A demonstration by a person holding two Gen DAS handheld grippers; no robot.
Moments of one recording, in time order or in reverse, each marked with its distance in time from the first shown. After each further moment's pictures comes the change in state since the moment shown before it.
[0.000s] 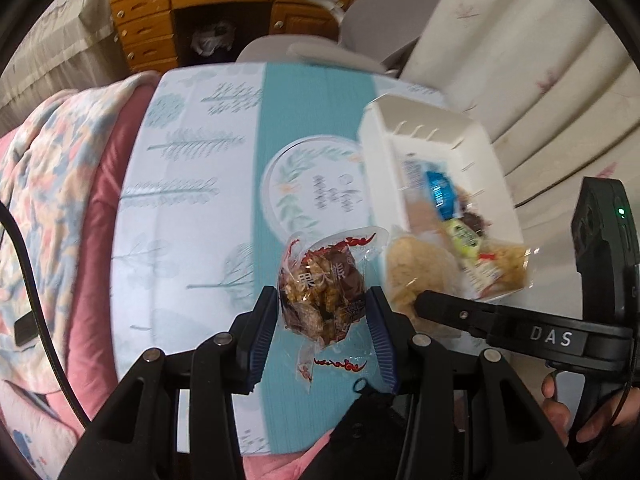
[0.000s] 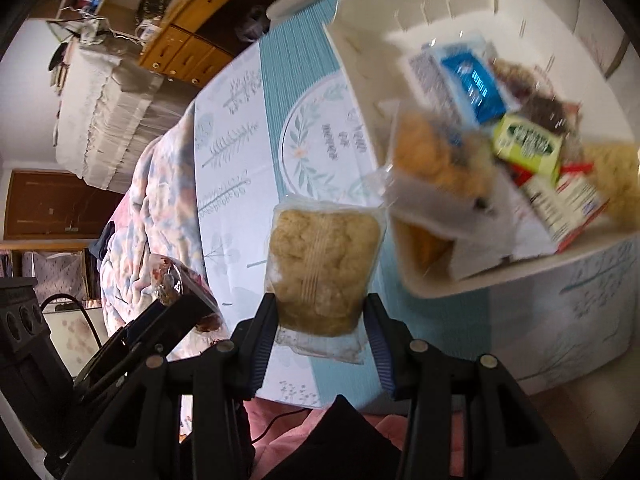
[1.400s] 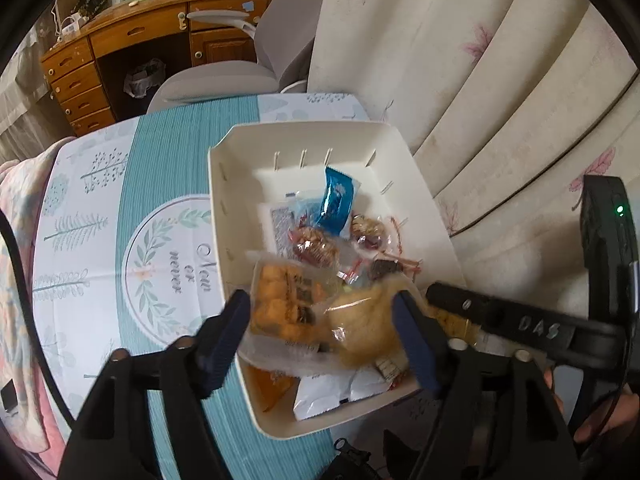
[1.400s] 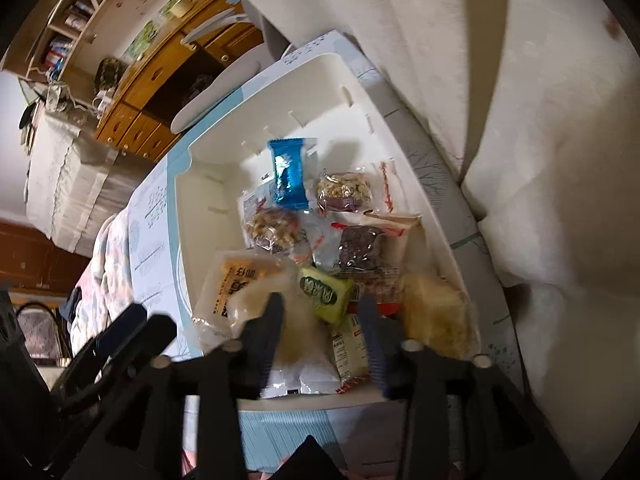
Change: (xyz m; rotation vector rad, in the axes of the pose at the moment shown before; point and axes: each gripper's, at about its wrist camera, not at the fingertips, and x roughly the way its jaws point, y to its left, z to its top) left arm 0.080 -0.154 0.063 0.148 -0.032 -0.061; right arm -0.073 -0.143 0.072 0.102 -0.214 -0.134
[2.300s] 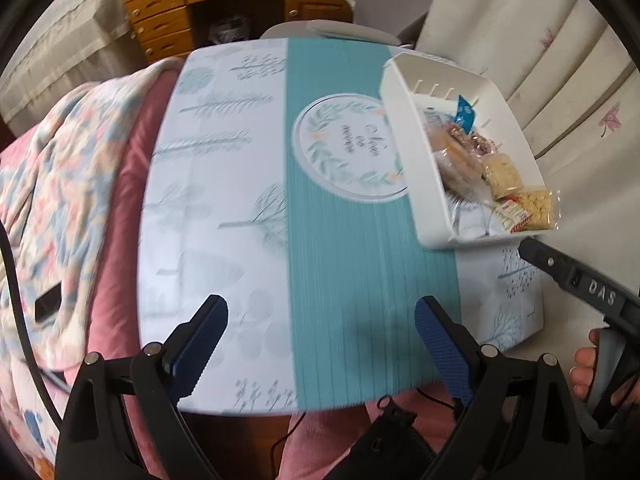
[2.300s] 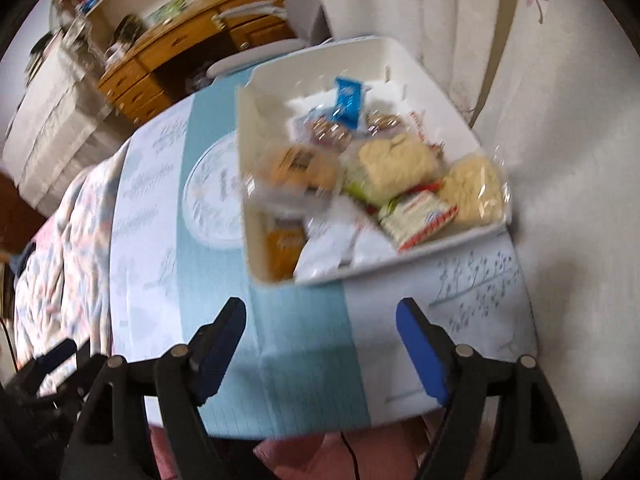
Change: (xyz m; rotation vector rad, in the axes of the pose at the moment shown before) left arm -0.108 0.148 -0.158 -0.139 0.087 0.167; right arm -0.014 0.093 -0.159 -0.186 -0.096 -0.196
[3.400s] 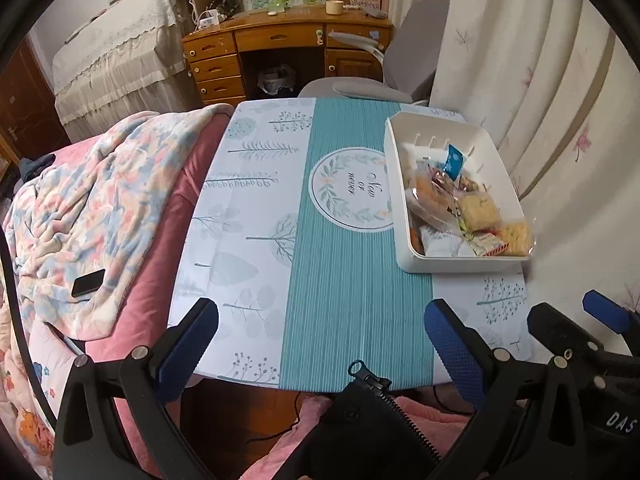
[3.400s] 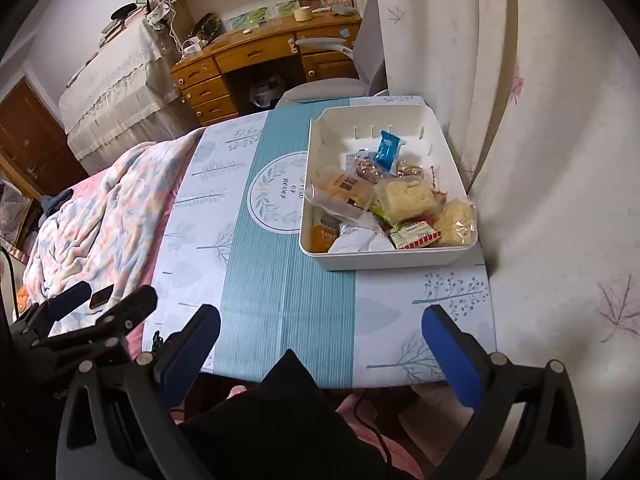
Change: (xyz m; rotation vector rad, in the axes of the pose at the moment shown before) left arm -0.090 -0.079 -0.049 -0.070 -0.207 0.160; right arm -0.115 0.002 -0.047 -0.219 -0.125 0.084
